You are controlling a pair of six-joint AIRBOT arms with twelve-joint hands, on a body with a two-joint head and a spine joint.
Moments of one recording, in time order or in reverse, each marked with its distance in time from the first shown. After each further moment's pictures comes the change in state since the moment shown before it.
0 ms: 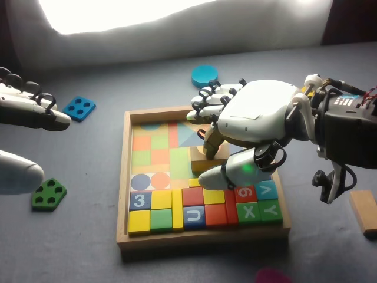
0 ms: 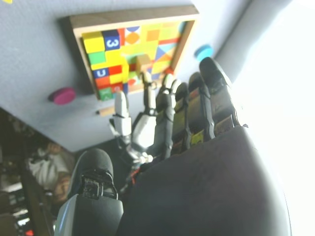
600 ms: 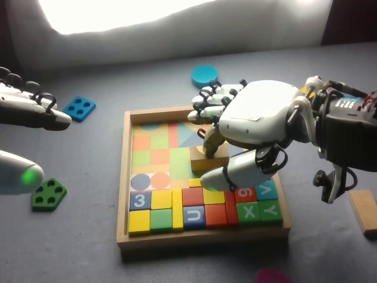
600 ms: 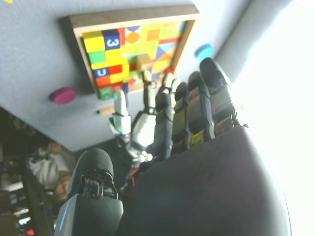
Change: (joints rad) left arm 0.000 0.000 0.000 0.000 0.000 0.000; right arm -0.015 0.000 0.000 0.001 0.018 -0.024
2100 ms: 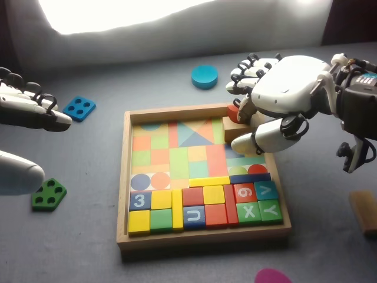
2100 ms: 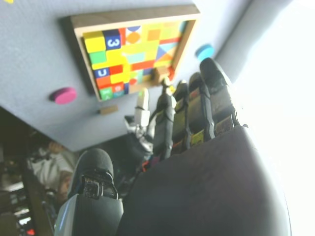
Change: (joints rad) left arm 0.000 0.000 -0.002 0.000 0.000 0.000; right arm -0.013 -0.027 0.187 0.002 0.018 -0.007
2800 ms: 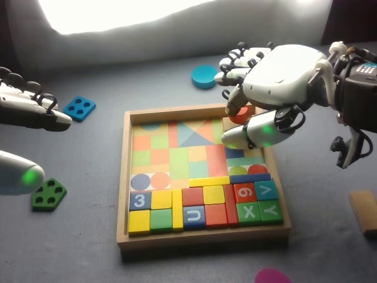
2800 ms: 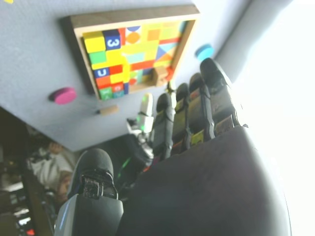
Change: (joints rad) left arm 0.000 0.000 0.000 0.000 0.000 0.000; right arm 0.049 0.038 -0.072 0.000 -0.010 0.007
